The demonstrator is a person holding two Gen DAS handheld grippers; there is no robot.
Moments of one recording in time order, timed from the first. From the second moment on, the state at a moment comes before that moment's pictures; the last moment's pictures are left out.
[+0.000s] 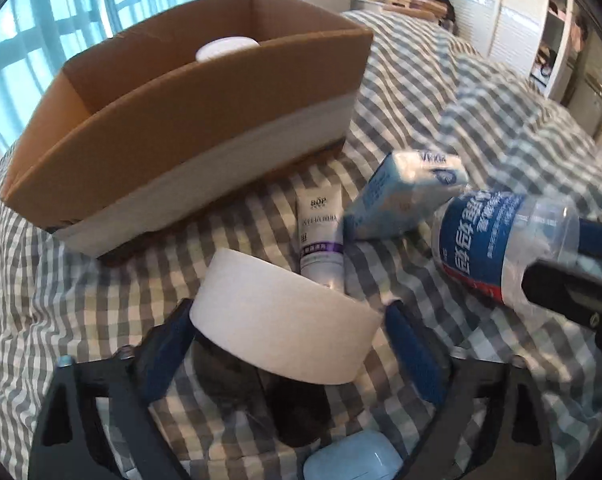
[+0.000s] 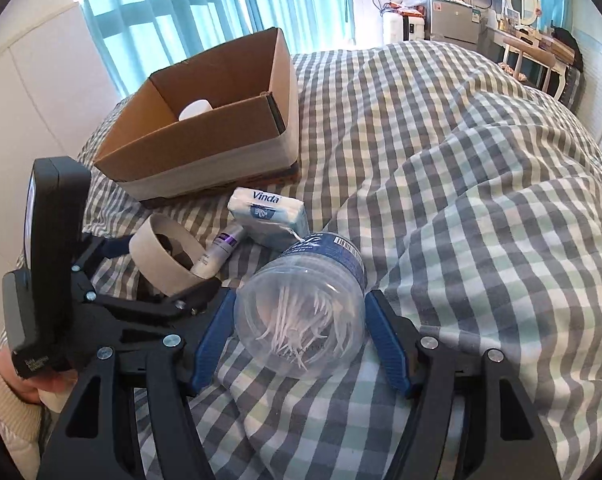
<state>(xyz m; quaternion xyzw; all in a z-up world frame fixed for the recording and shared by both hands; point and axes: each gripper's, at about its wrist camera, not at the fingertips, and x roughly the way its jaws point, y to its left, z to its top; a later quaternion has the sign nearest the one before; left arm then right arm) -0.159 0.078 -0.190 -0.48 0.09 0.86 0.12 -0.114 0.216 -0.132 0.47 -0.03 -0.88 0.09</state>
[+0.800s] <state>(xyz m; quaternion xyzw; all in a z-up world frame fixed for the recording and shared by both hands) -0.106 0.046 -0.115 -0.41 0.04 0.91 0.07 -0.094 0.192 -0.103 0.43 0.02 -0.90 0.08</state>
